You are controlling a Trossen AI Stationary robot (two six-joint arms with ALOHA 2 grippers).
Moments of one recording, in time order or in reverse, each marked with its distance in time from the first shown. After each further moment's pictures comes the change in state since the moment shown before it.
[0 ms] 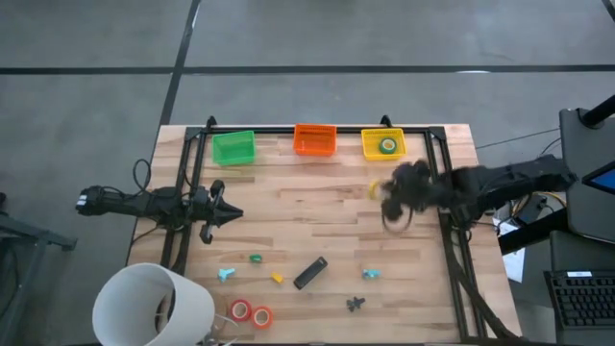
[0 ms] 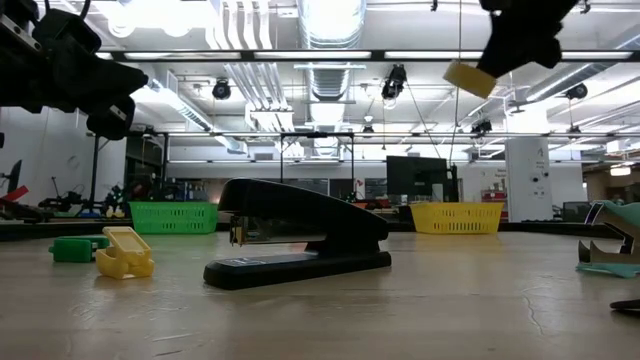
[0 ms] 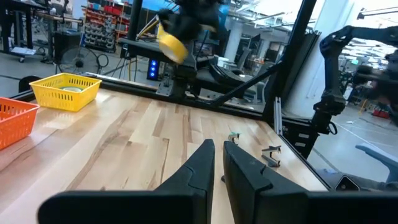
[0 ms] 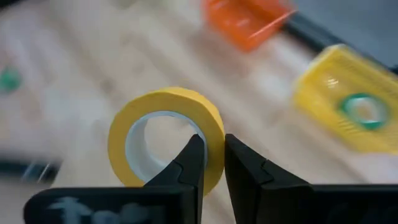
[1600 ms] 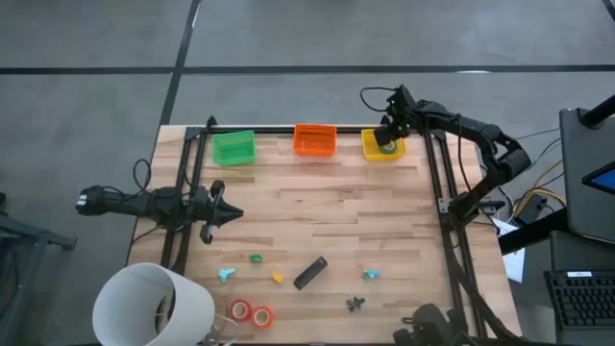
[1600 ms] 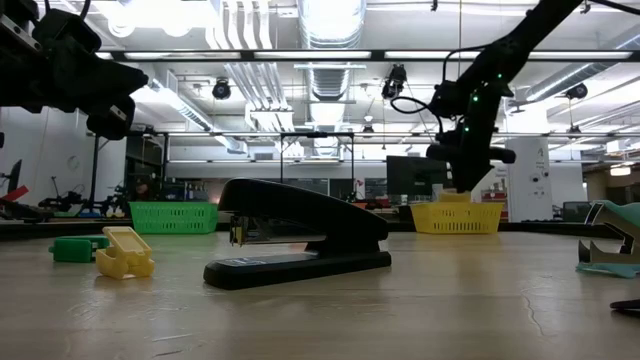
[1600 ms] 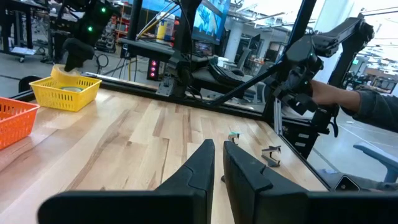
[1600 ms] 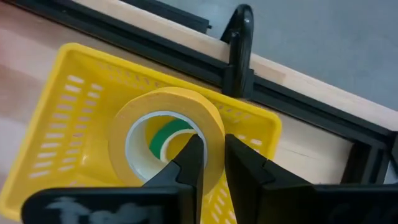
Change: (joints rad) left arm 0.000 0.000 0.000 0.000 0.000 0.000; right arm -1.120 0.584 0.097 0.275 -0.446 -0.548
